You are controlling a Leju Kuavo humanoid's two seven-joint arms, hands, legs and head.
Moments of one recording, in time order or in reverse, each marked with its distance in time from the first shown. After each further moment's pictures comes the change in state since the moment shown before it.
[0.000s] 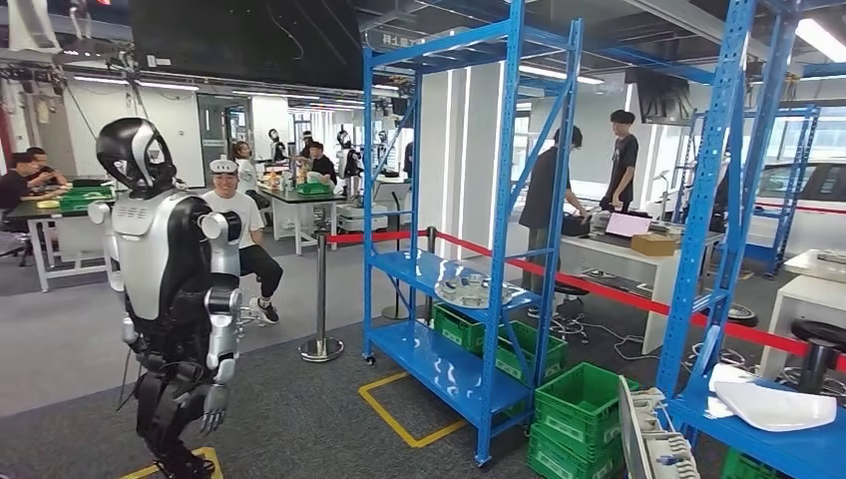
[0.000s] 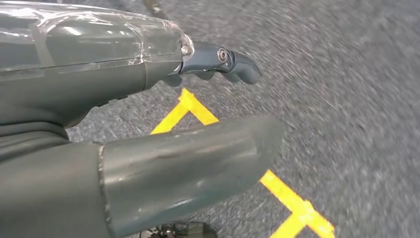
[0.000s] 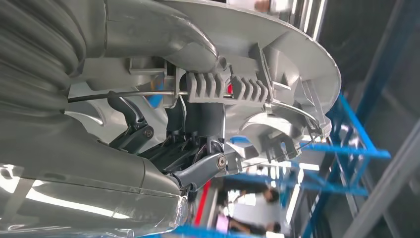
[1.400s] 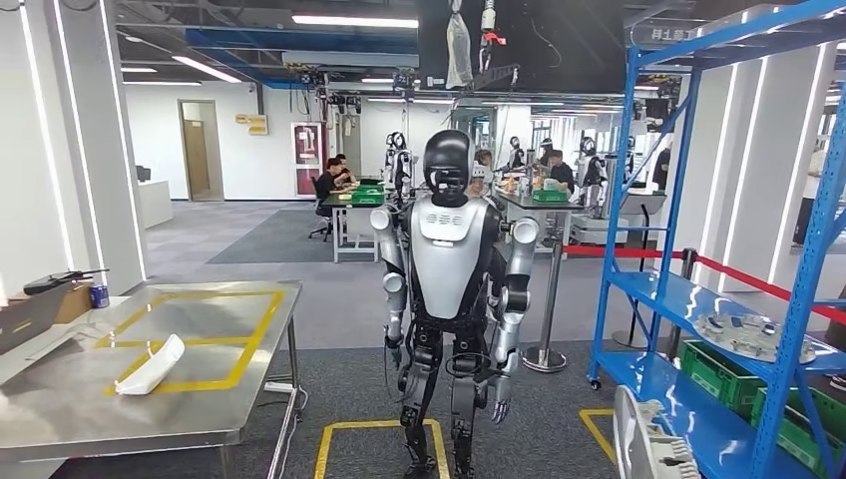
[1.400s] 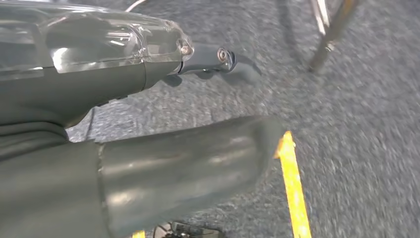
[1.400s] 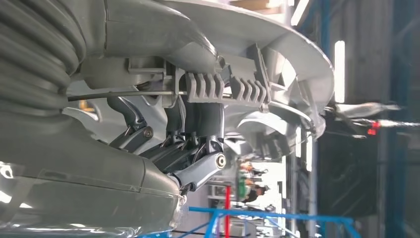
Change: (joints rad) left arm 0.032 0.023 0.043 0.000 0.069 -0.011 -0.003; right arm -0.018 0.013 -0.004 0.032 -0.087 -0.027 -0.035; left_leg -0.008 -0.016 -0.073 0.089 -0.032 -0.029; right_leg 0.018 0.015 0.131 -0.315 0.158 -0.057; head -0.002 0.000
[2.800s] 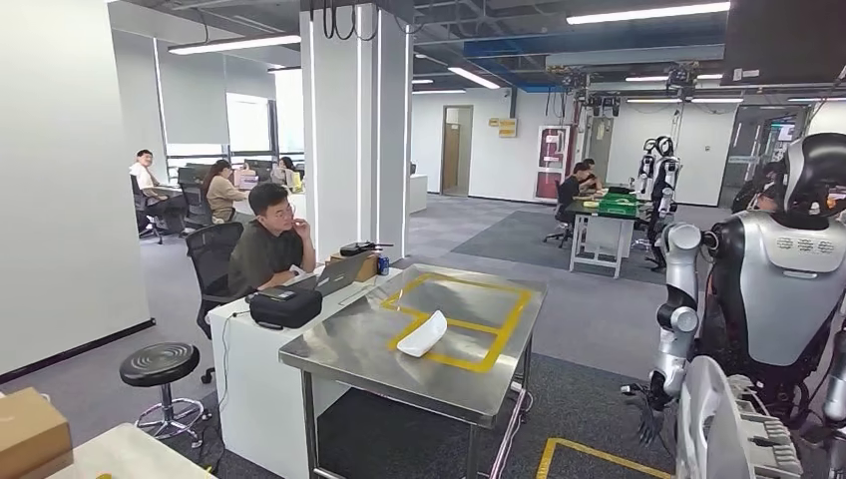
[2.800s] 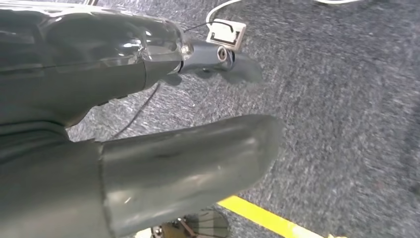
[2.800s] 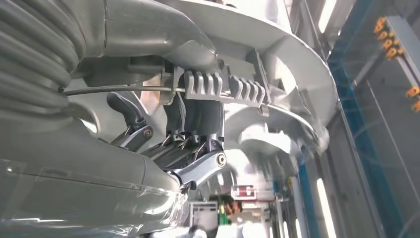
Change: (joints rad) left arm 0.008 -0.016 -0.002 0.000 -0.009 -0.006 0.004; right arm 0.004 -0.048 -0.105 -0.109 -0.119 0.051 0.002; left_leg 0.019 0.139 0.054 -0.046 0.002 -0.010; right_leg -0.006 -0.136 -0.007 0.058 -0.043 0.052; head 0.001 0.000
